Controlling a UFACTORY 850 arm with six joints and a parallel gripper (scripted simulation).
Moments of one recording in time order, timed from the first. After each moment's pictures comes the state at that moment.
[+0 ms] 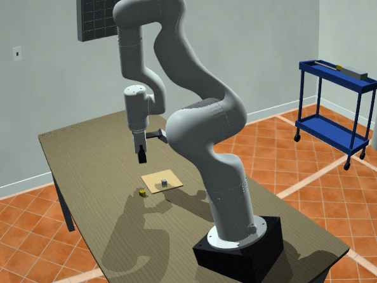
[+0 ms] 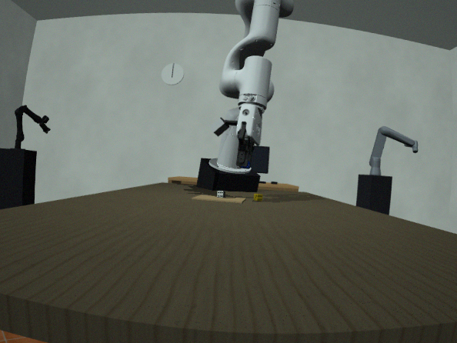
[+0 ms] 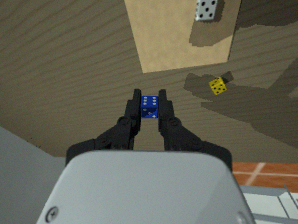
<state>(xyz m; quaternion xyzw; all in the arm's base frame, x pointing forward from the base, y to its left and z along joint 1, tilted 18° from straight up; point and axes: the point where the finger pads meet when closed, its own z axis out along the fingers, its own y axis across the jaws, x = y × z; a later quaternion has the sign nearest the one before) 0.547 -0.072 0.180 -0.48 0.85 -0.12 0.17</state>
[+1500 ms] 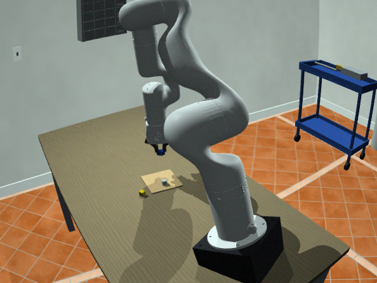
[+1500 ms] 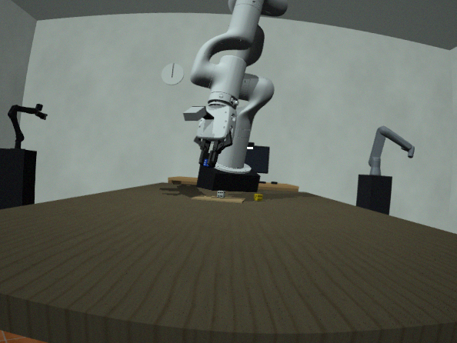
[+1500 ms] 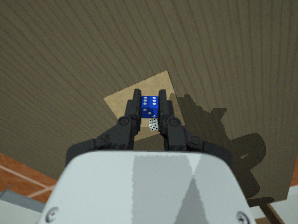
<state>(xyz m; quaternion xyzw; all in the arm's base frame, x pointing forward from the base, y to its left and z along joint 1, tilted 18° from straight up) 0.551 -0.172 0.171 -0.91 0.35 -0.23 0.02</state>
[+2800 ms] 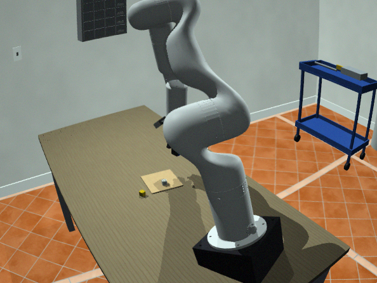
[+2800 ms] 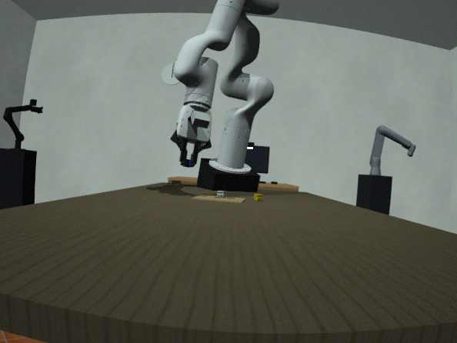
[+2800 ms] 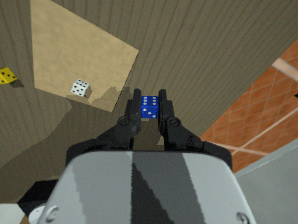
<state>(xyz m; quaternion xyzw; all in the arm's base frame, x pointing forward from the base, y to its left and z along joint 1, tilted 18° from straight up) 0.510 -0.224 0.151 -0.97 -0.09 -0.22 -0.03</state>
